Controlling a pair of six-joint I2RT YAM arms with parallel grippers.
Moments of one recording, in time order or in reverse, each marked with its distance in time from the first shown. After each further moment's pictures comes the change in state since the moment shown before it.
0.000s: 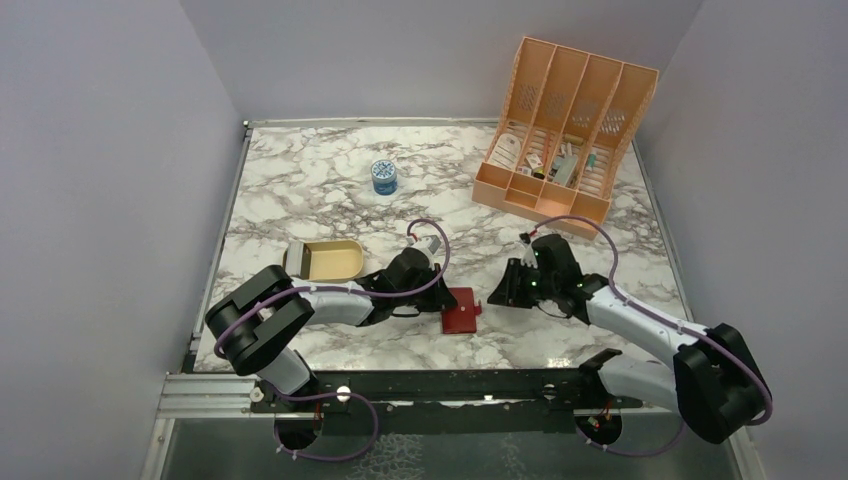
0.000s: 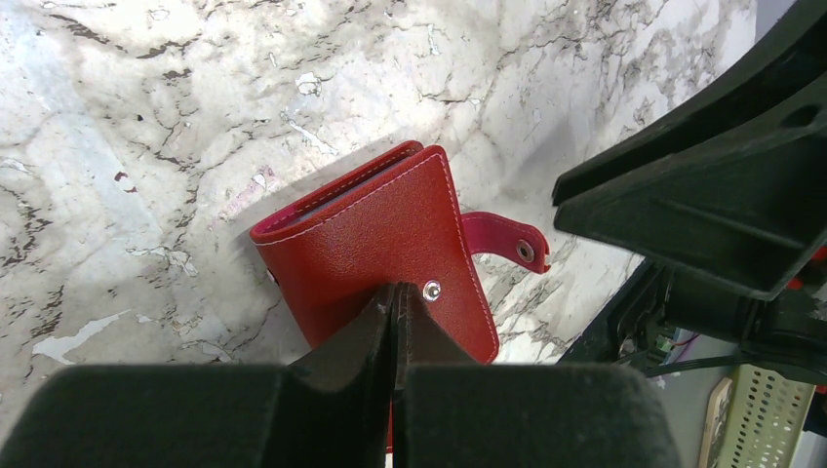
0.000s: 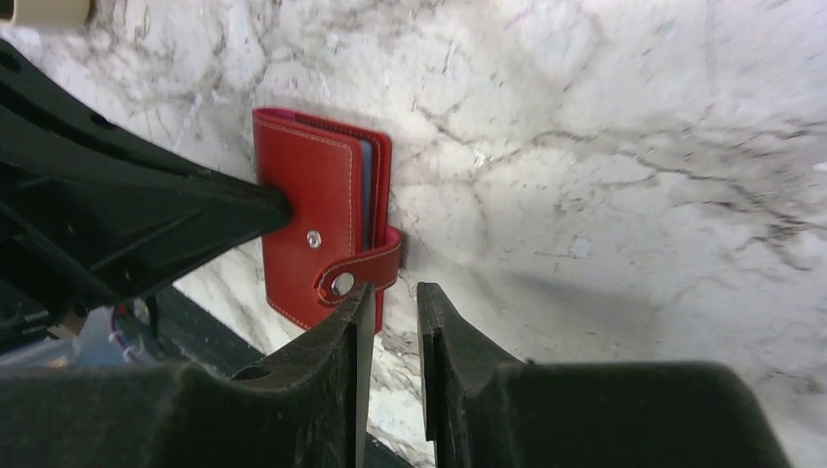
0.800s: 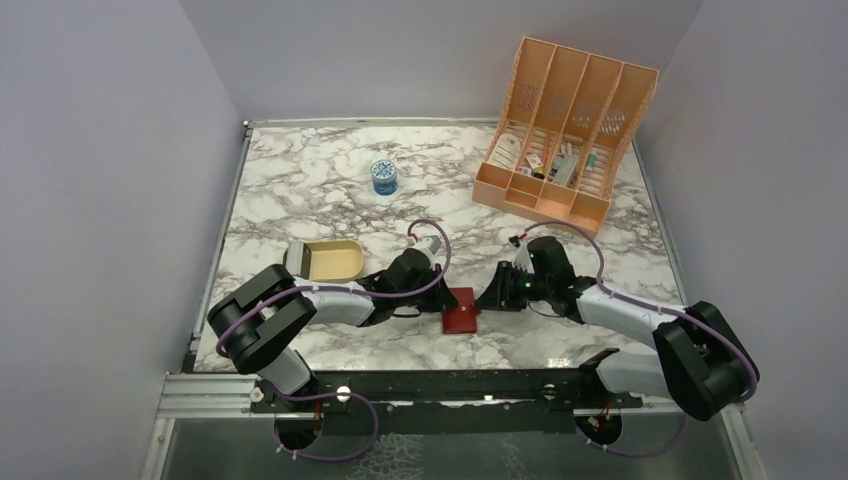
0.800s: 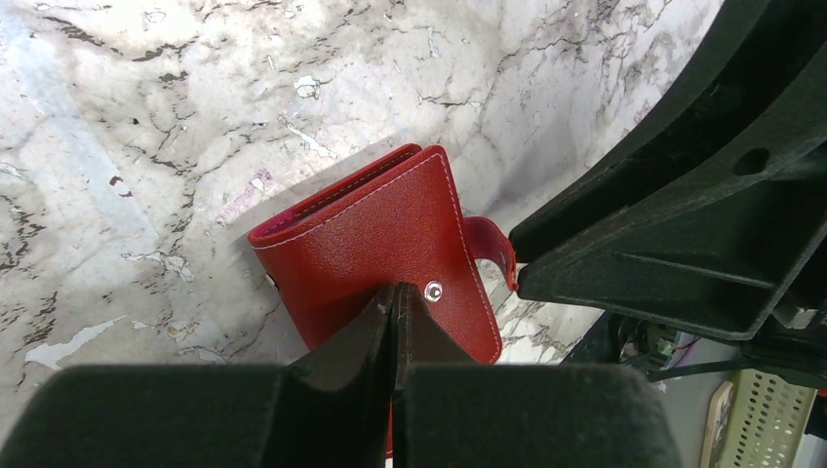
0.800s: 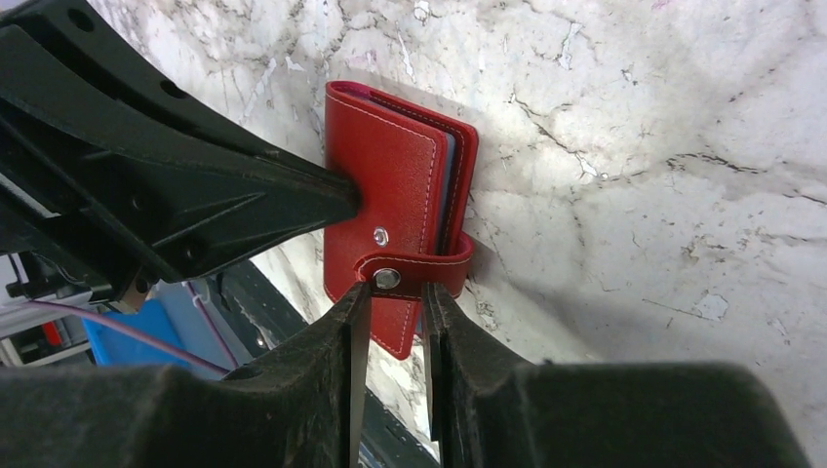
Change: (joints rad) left arm -0.005 0.011 0.000 0.014 -0.019 -0.004; right arm -0.008 0.112 -0.070 0.239 -0.214 0.069
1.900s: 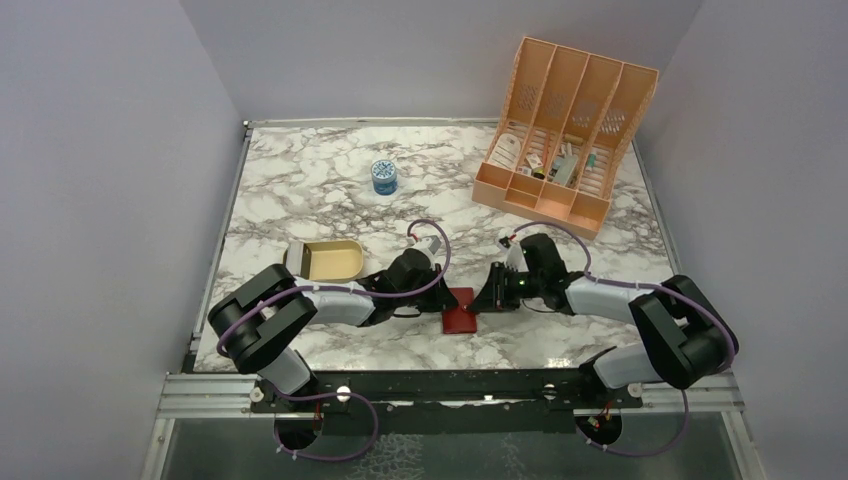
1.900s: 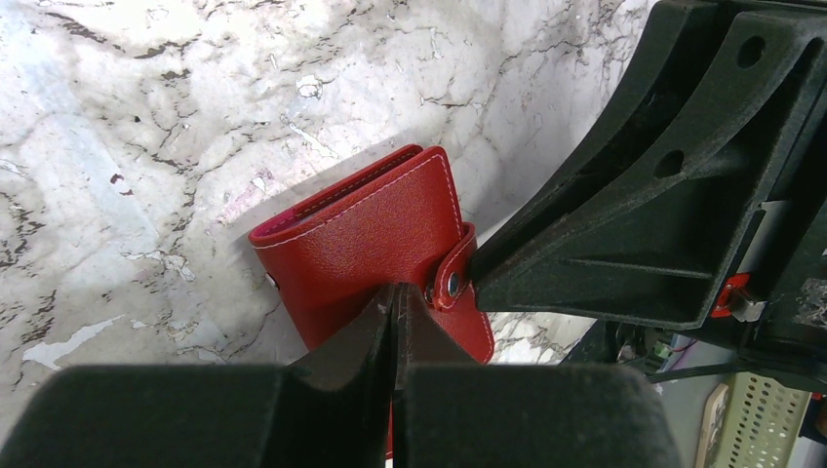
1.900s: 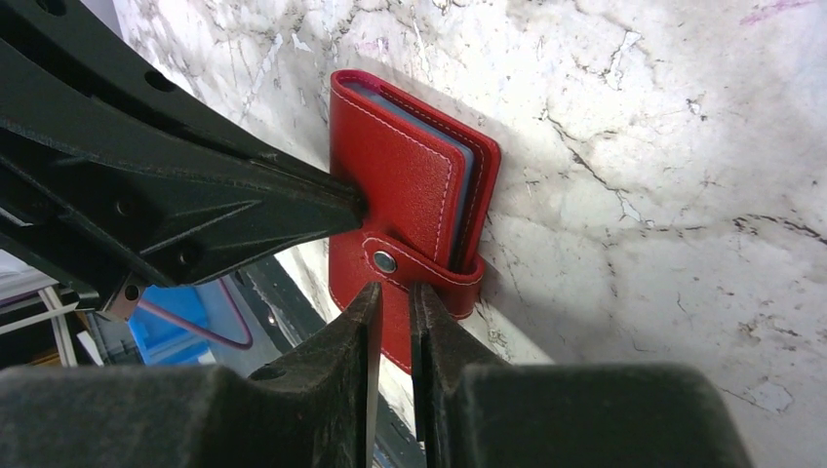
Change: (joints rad) left arm -0.001 0.003 0.000 0.001 -0.002 -0.012; right arm -0.002 0.172 0.025 0.101 -0.127 -0.016
